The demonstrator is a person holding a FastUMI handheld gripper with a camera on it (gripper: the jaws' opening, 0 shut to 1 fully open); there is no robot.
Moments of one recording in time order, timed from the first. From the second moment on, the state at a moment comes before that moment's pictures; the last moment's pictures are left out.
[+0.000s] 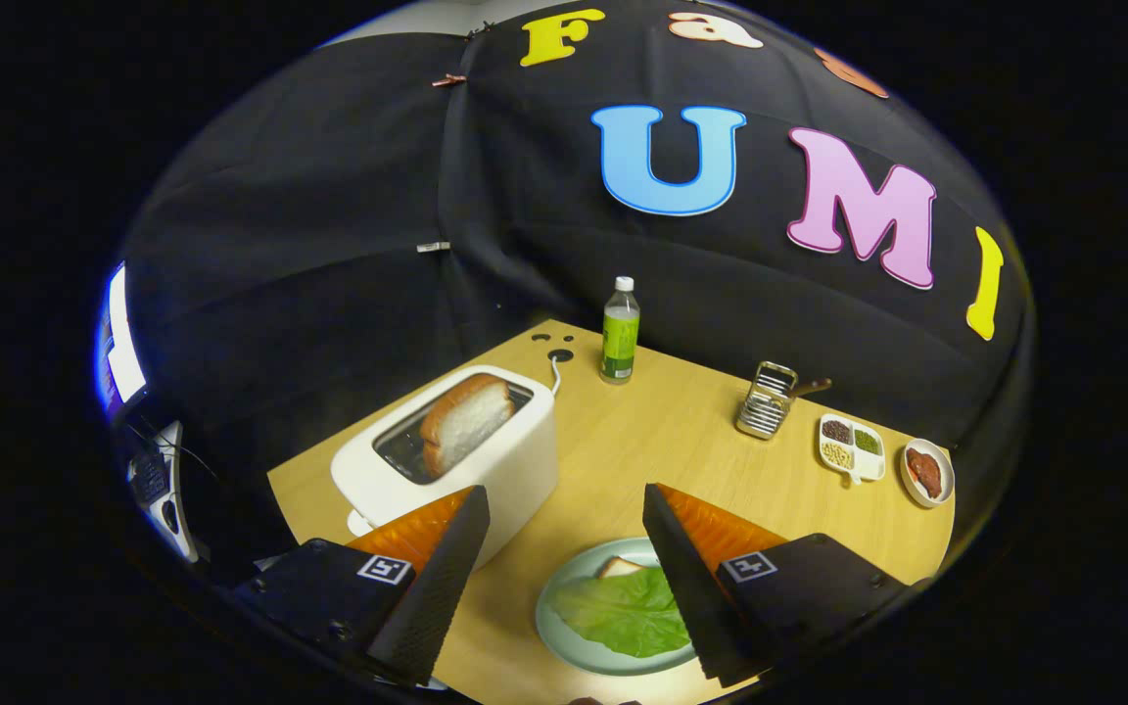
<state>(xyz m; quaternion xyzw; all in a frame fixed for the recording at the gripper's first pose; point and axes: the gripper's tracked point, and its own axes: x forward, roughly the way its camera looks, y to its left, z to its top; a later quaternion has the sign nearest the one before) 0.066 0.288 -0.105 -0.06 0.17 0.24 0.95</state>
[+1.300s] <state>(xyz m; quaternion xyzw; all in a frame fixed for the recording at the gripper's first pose) 0.116 0.417 -0.148 -0.13 0.18 0.26 0.94</state>
